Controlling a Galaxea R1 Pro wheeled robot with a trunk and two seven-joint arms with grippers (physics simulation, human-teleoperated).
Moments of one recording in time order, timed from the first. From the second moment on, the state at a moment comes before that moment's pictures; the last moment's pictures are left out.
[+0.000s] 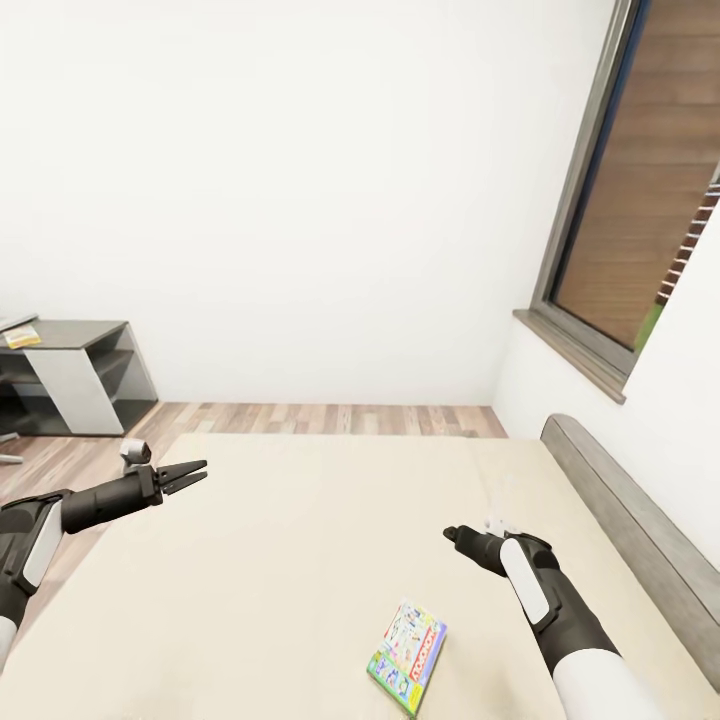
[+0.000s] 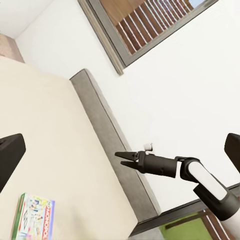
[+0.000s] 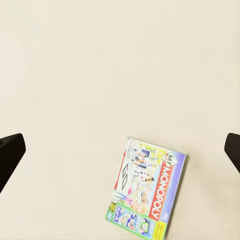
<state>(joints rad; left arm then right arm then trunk) -0.65 0.39 0.28 -0.92 0.27 0.87 -1.36 -0.55 0.01 -0.10 -0.89 -0.49 0.66 -0.16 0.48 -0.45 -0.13</state>
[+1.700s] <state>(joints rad) -0.65 0.39 0.28 -0.92 0.27 0.87 -1.36 -0.55 0.01 -0.08 -0.89 -0.49 0.65 -0.16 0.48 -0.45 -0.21</state>
